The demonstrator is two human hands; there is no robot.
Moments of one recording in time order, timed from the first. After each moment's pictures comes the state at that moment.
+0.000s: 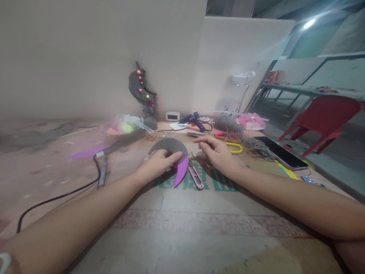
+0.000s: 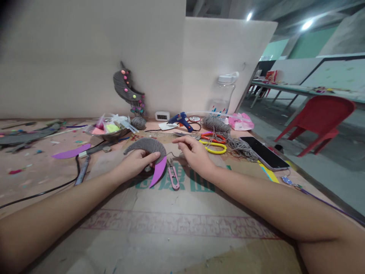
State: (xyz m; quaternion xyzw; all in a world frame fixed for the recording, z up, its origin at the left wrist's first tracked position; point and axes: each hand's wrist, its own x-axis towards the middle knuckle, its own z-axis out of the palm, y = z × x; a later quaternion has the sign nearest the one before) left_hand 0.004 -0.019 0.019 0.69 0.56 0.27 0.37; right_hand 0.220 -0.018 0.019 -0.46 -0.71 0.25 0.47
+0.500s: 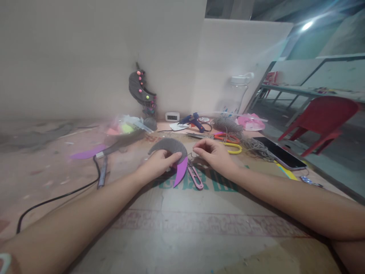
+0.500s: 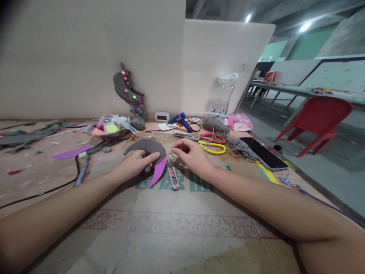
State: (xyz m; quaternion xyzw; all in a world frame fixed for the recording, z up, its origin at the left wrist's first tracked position) left_hand 0.004 -0.017 0.018 0.69 0.55 0.28 0.38; right_hand 0.216 -0.020 0.021 -0.45 -0.71 0.28 0.46
